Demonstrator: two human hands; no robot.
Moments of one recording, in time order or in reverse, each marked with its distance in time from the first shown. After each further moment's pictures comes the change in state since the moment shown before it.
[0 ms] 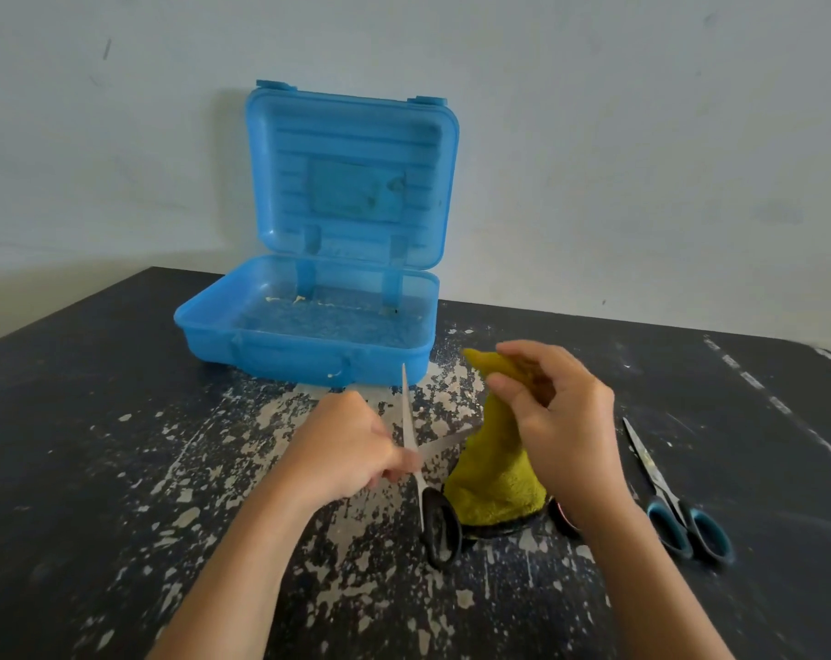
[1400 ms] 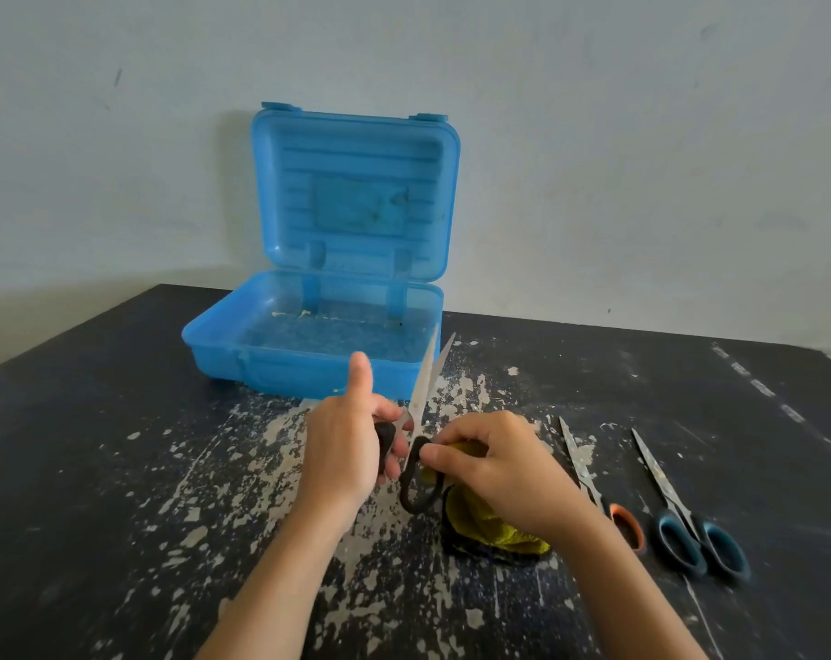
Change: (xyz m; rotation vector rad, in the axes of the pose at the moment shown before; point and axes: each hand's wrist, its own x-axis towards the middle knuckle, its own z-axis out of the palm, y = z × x) left_hand 0.001 0.011 0.014 -0.746 0.363 -0.075; right_hand -0.005 -0.006 0.022 -0.074 -0.552 0.075
